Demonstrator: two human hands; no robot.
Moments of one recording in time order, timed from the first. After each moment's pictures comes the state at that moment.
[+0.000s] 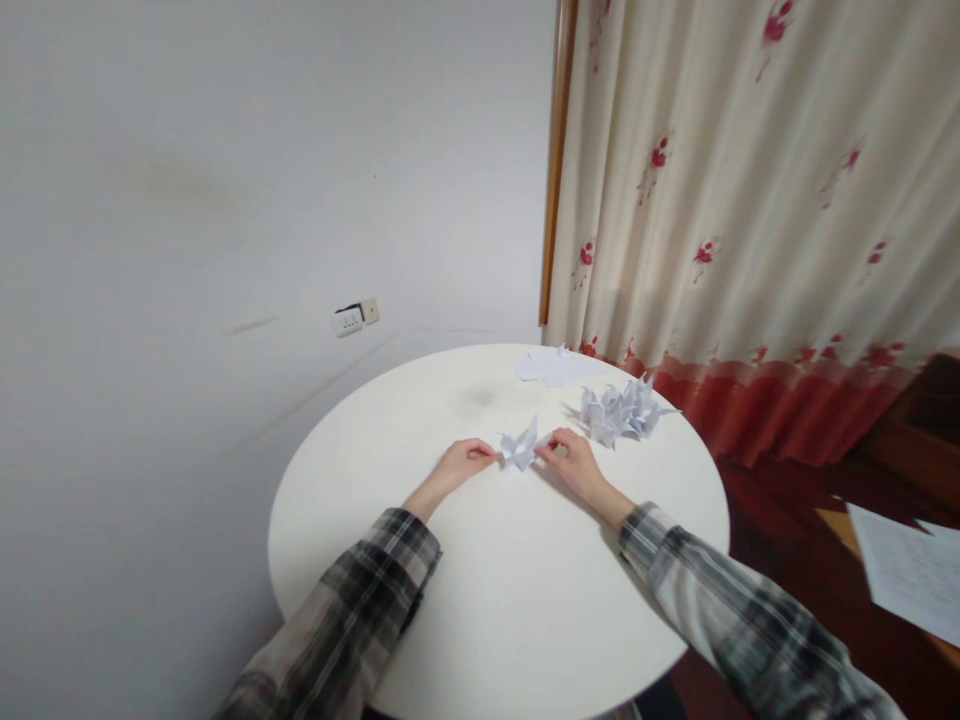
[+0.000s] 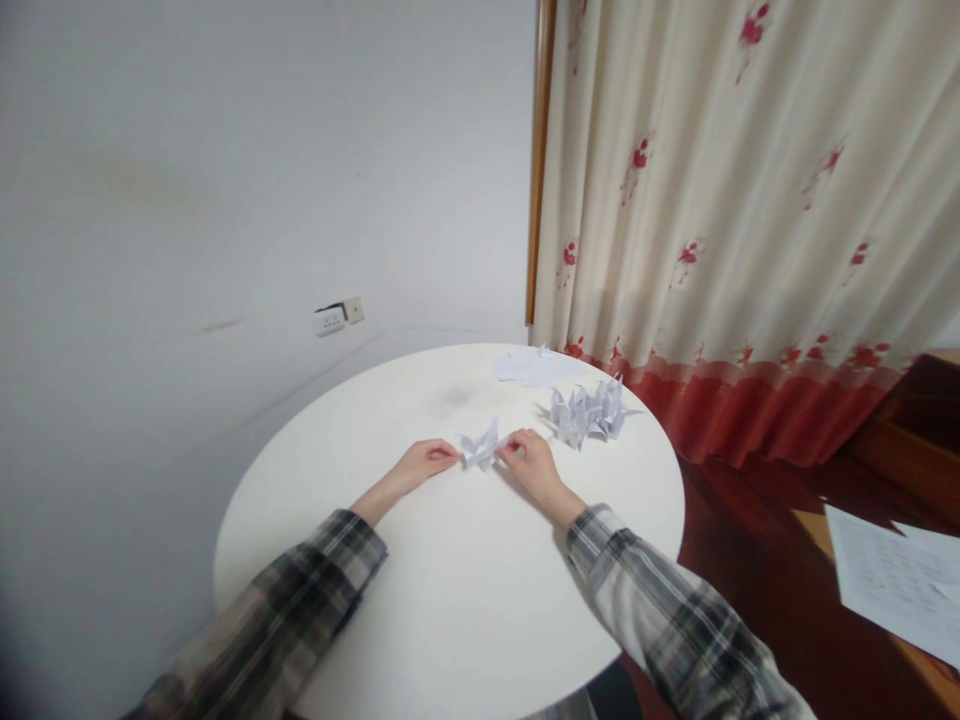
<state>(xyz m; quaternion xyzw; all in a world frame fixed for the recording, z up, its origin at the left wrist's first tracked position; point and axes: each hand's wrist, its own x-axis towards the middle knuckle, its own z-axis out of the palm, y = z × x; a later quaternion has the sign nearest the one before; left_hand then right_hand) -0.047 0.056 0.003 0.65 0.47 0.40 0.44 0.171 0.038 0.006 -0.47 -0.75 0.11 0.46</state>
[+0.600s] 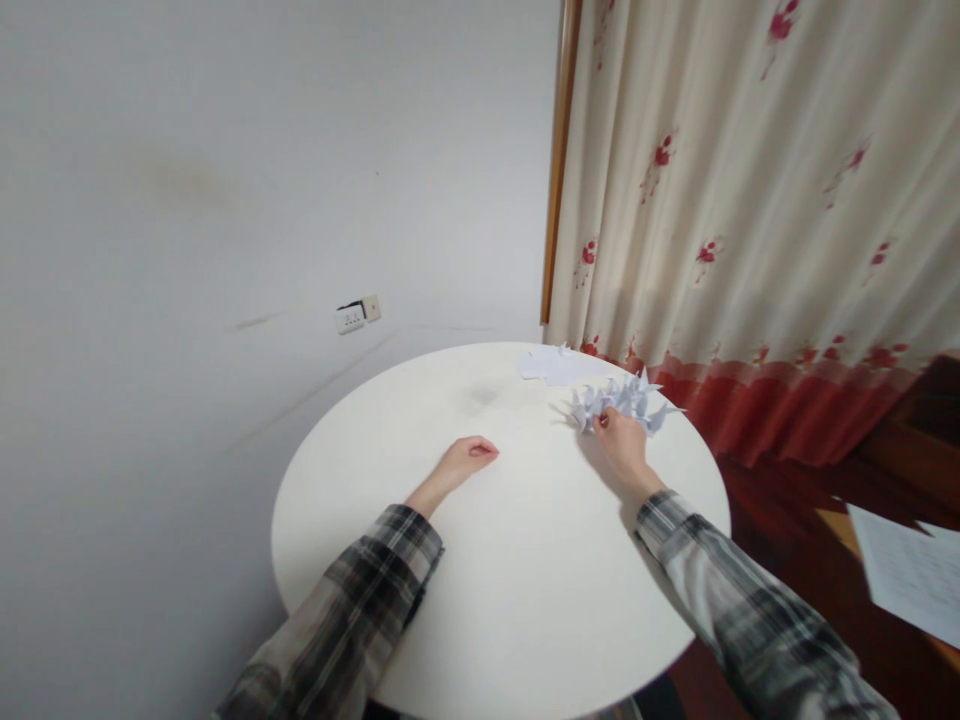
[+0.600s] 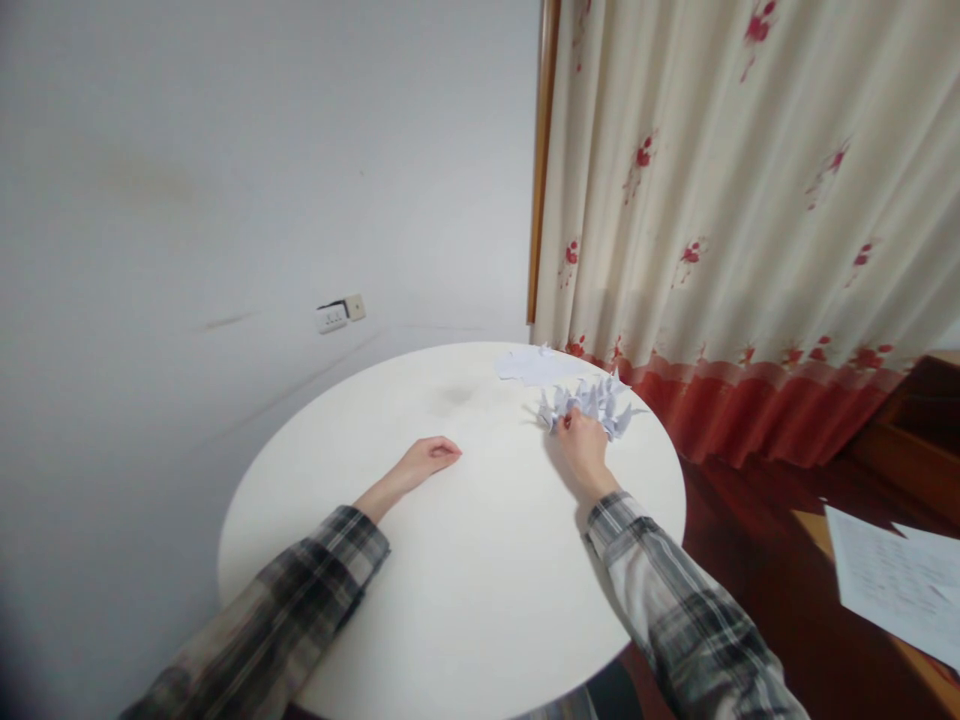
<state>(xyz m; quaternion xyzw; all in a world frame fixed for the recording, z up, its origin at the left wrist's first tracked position) -0.047 0.057 0.004 0.67 0.48 0.40 0.41 0.235 0.064 0.011 -0.70 -0.62 -0.08 0.34</state>
